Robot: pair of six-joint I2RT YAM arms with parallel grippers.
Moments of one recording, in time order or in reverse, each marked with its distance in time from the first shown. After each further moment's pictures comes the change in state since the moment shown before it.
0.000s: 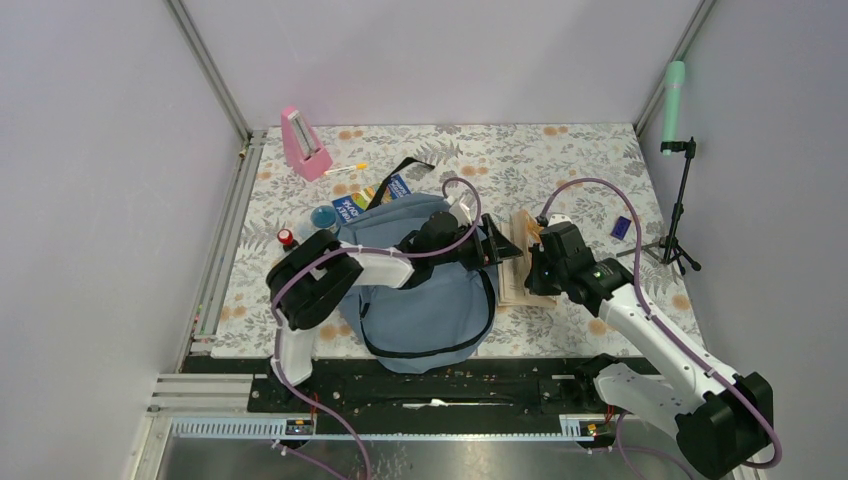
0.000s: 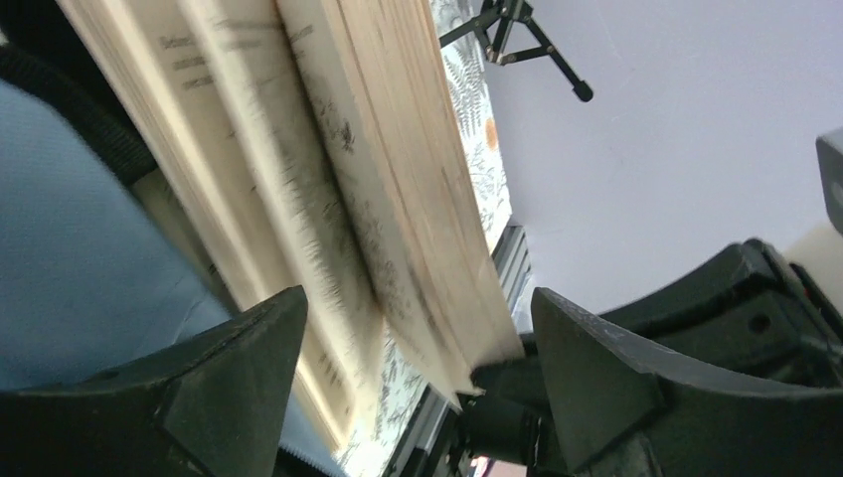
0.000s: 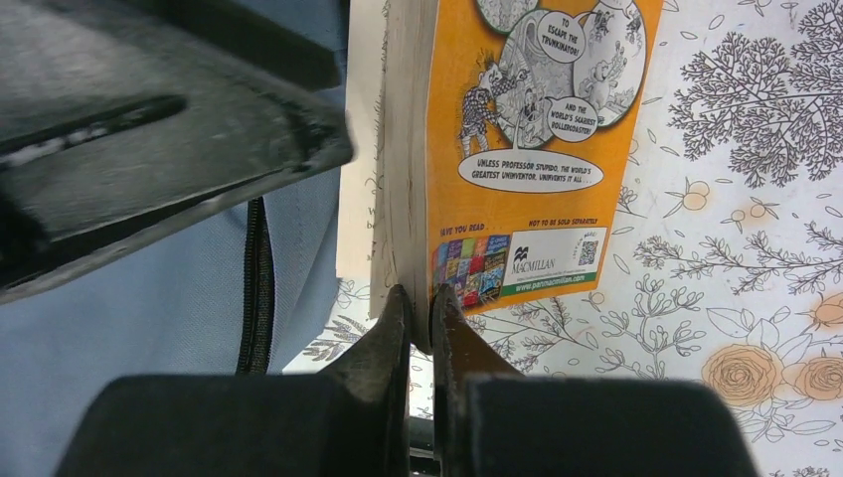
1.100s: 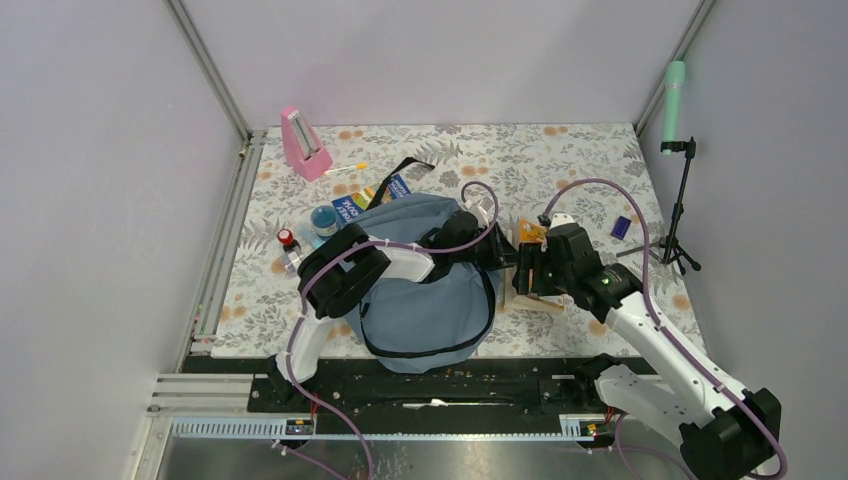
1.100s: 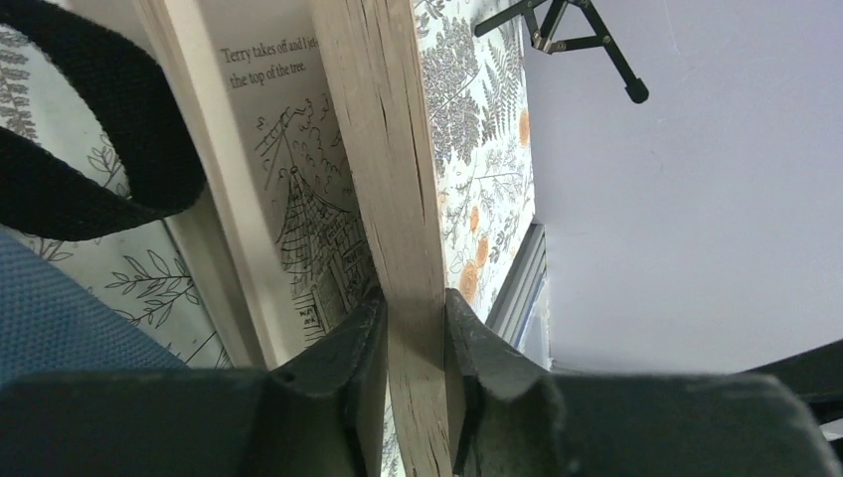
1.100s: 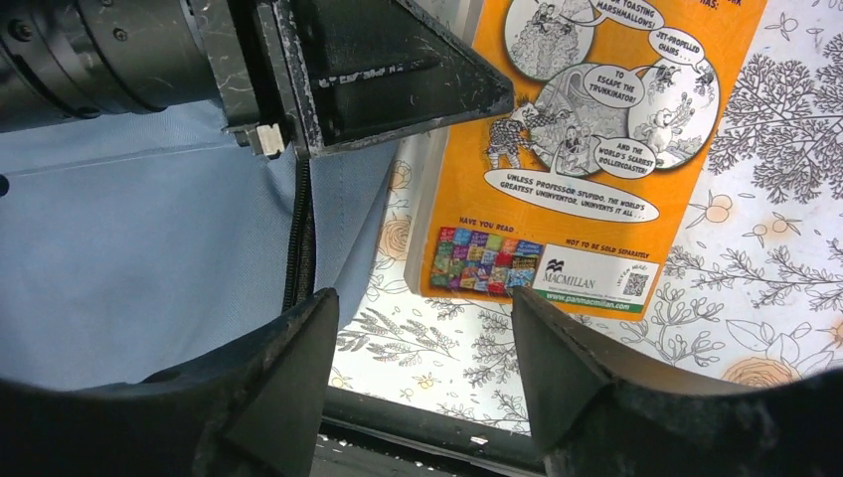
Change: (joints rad) left arm -0.024 0.219 0.214 -0.053 0.033 -0.050; right arm 0.000 -0.060 0.001 0.005 -0.054 -0.008
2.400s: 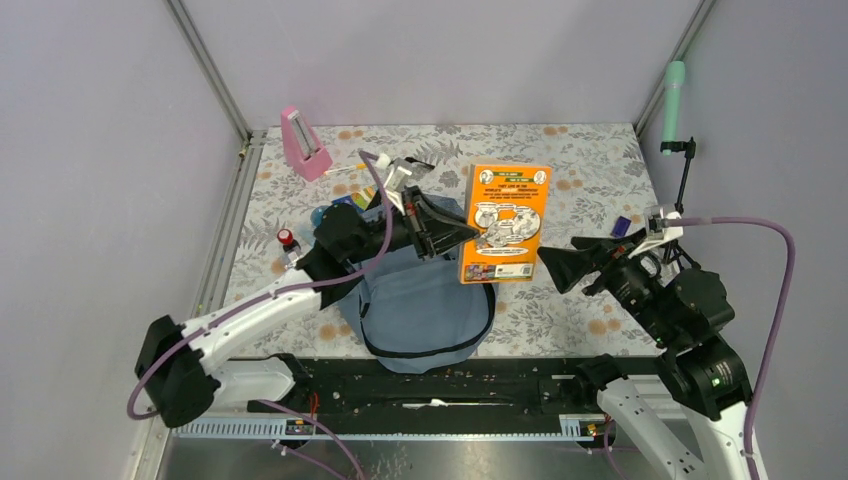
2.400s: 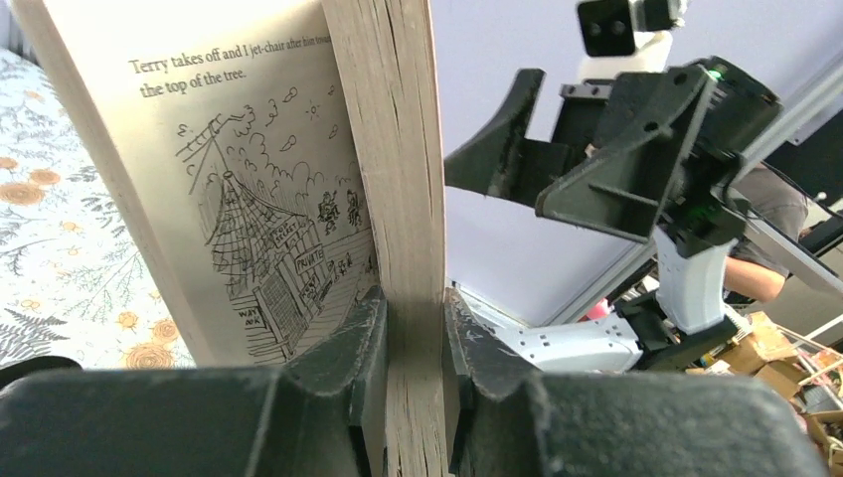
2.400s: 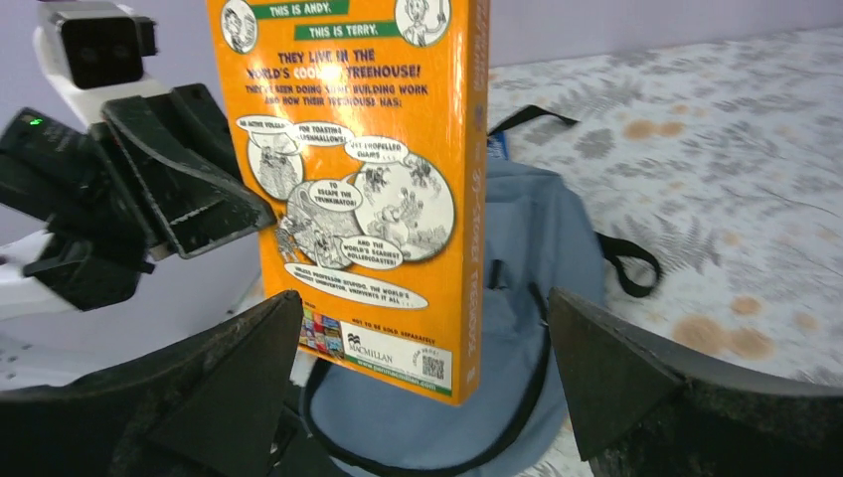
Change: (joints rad) left arm 0.057 -0.922 -0.319 0.006 0.136 0.420; right arm -0.091 -0.484 0.278 0.042 -0.158 0.061
